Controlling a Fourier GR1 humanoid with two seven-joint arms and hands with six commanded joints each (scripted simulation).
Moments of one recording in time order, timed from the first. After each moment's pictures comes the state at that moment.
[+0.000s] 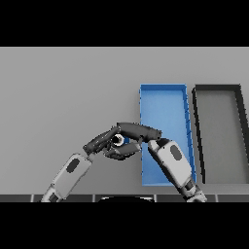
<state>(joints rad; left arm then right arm) -0.30 0.18 -0.51 -1.53 -0.07 -0.32 0.00 -0.53 -0.03 0.35 -1.71 -0.27 0.69 0.29</state>
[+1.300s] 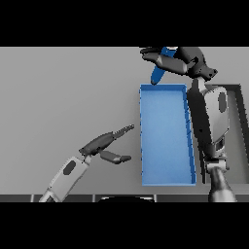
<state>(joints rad) -0.25 0.21 -0.51 -1.56 -0.04 -0.34 0.03 -1.06 -0.34 -0.06 -1.32 -0.64 0.24 0.49</state>
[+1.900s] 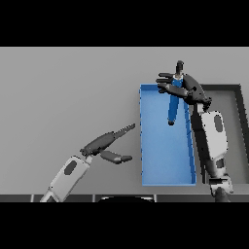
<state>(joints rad) -0.25 0.20 -0.51 -1.56 -0.04 -0.32 0.03 -0.69 -0.35 0.02 -1.25 -0.55 0.14 0.61</state>
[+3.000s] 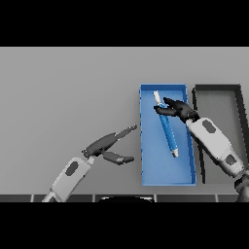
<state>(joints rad) -0.25 0.18 -0.52 -1.57 -0.03 -0.32 0.07 -0.77 -0.66 0.80 -1.06 -0.79 -0.02 0.56</state>
